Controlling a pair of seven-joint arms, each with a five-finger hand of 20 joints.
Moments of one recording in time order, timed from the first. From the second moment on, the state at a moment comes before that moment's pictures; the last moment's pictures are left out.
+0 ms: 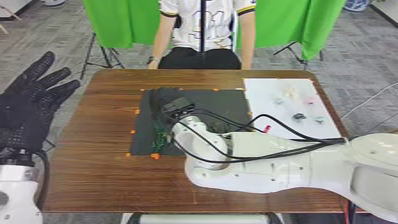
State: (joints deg) left arm 136.4 -44.1 -110.6 -135.2 33.4 18.5 22.4; right arm -27.2 -71.2 -8.6 -94.0 -110.9 23.9 47.9
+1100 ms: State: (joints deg) left arm 127.3 -44.5 -106.3 -132.1 36.0 13.7 15.5; right arm -23.2 -76.4 -16.0 -89.0 -101.8 23.6 47.4
